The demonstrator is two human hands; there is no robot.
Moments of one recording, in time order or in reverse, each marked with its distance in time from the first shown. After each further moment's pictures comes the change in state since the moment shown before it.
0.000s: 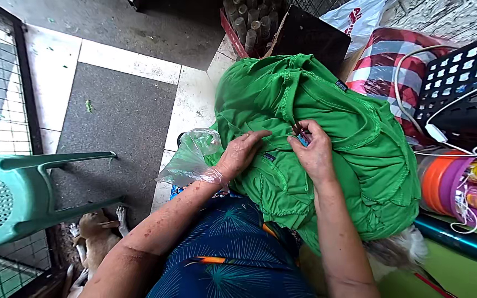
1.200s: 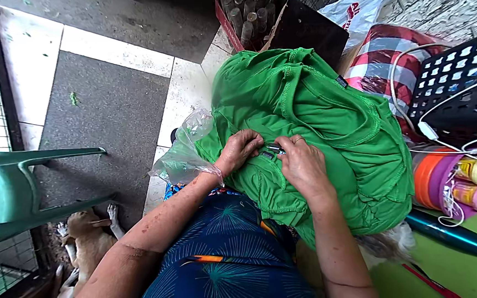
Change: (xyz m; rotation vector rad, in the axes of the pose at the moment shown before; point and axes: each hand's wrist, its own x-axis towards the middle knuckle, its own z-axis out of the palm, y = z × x) left_hand -0.001 -0.015 0.018 -0.428 -0.005 -0.283; right_hand -0.019 -0.039 0.003 -0.617 -0.317 -0.025
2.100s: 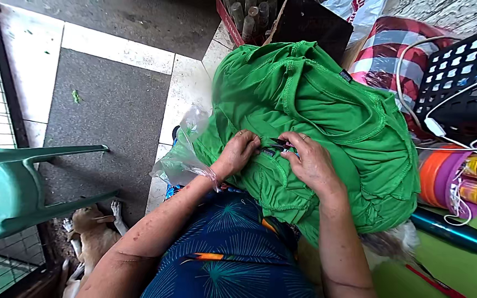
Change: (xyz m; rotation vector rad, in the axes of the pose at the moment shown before) left_hand -0.015 0.019 -0.009 0.117 -0.105 -0.065; right_hand -0.004 0.029 0.007 0.233 0.067 -0.154
